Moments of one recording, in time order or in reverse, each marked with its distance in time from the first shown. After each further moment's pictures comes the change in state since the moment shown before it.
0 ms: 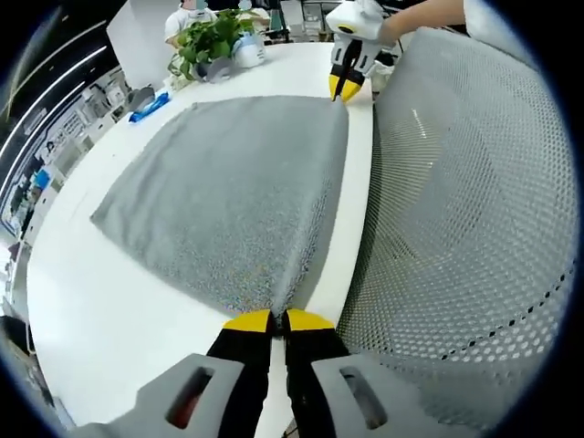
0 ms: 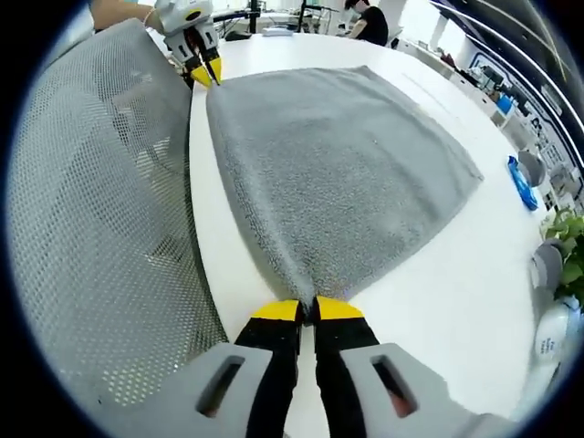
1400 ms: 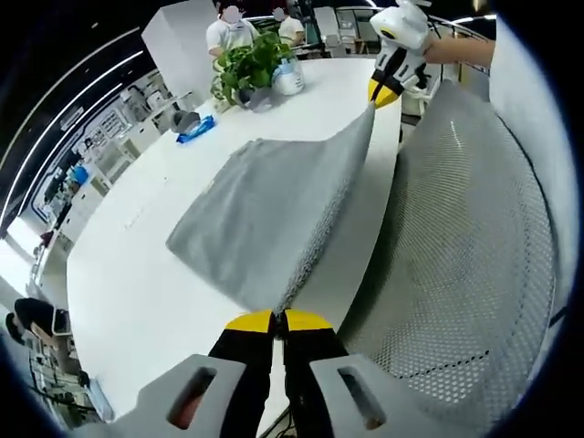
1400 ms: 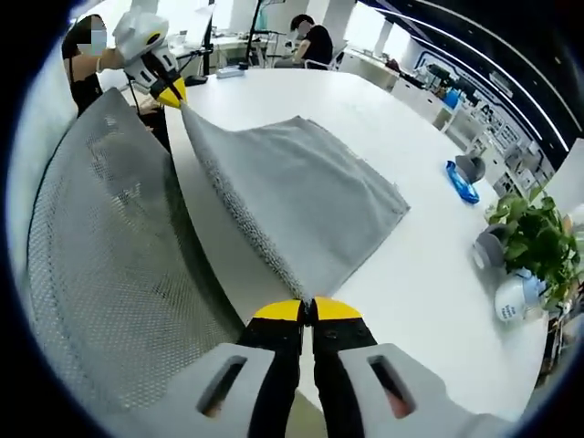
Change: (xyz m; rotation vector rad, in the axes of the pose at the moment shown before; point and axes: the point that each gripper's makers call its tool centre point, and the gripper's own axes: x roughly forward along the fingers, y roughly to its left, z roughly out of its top) left arm -0.093 0.015 0.065 -0.056 -0.039 0.189; right arm -0.106 -0.005 0.039 0.118 -0.093 -0.195
